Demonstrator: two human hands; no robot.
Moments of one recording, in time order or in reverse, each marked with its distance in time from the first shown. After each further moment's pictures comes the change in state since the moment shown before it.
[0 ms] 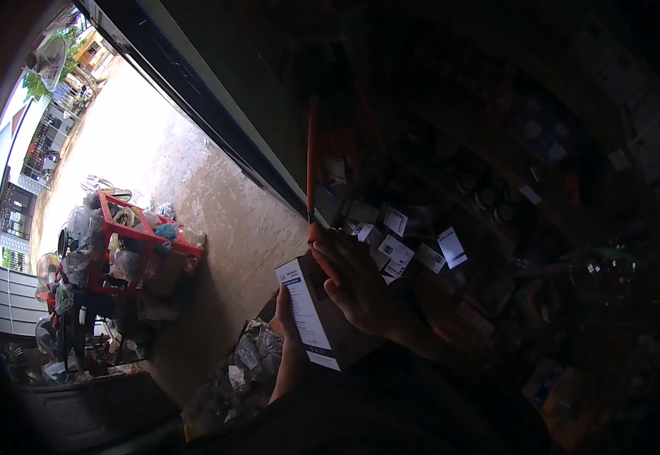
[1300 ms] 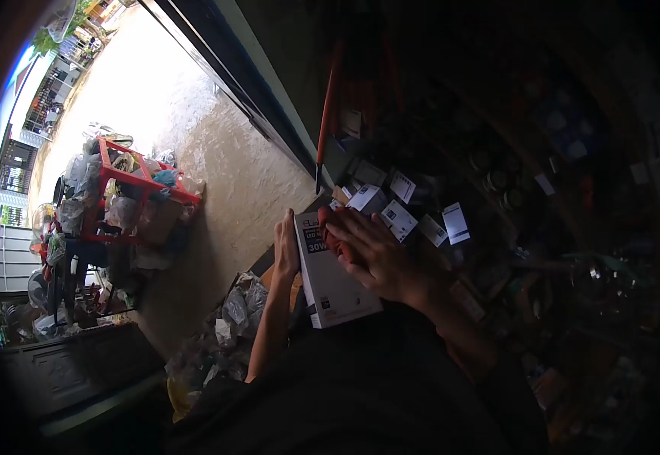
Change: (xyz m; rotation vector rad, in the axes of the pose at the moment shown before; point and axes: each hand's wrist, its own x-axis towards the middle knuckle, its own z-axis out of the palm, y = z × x) left_hand 0.050 0.019 0.000 0.820 0.120 0.163; right_hand -0.033 0.028 0.005 -0.190 -0.367 0.137
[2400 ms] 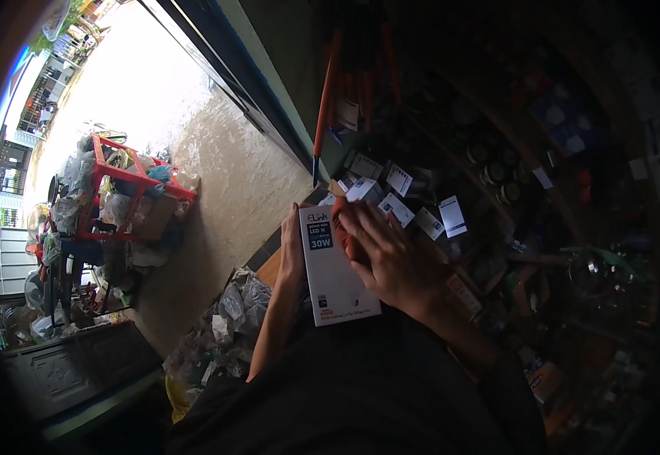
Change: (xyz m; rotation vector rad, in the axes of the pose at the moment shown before) left_hand -0.010 0.000 0.017 -0.104 -0.099 0.025; right_hand -0.016 -0.019 -0.003 -0.124 0.074 0.117
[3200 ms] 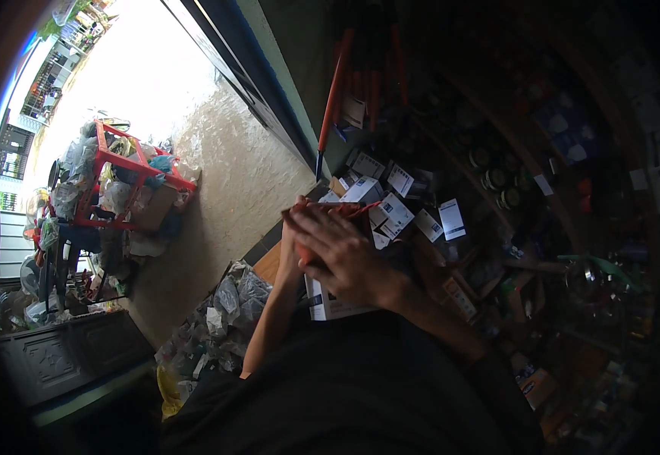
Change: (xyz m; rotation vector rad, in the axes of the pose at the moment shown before) left_hand -0.006 -0.005 0.004 0.469 0.096 0.515; right_hand 0.035 -0.026 0.030 0.115 -0.042 -0.268
